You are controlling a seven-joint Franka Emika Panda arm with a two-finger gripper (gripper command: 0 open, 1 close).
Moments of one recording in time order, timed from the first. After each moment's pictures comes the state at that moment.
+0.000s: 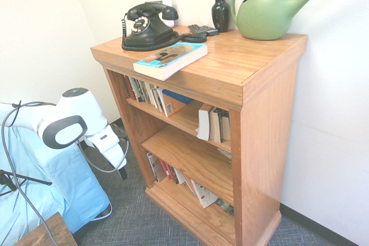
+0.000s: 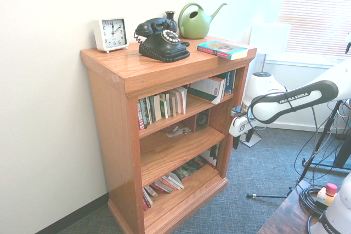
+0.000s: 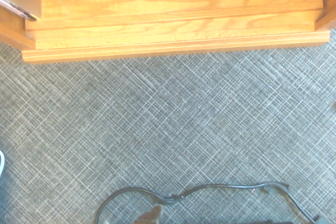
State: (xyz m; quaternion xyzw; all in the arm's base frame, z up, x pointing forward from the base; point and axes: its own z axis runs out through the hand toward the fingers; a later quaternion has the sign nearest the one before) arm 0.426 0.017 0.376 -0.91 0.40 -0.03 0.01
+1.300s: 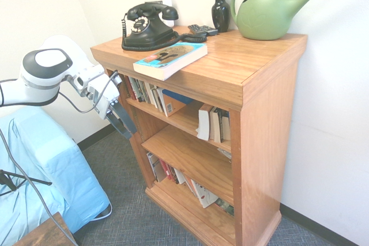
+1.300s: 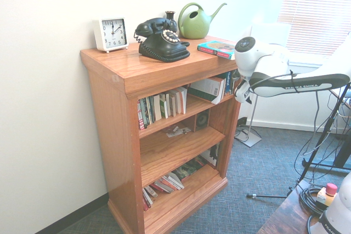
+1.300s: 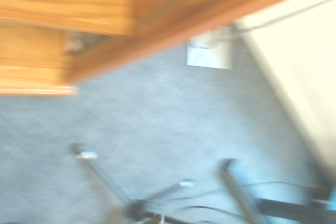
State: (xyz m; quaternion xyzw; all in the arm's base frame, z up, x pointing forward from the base) arm 0.466 0.008 0.552 -0.85 0.37 -0.19 -0.32
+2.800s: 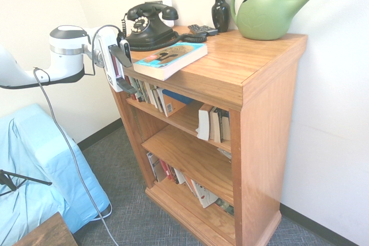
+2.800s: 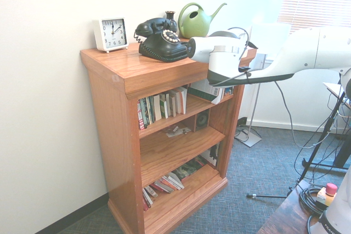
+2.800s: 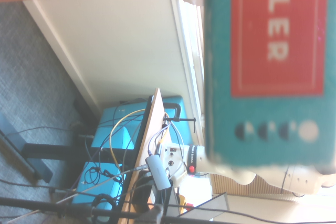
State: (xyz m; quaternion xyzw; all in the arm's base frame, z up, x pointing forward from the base) arm 0.559 0.057 0.607 -0.69 0.35 -0.21 -0.59
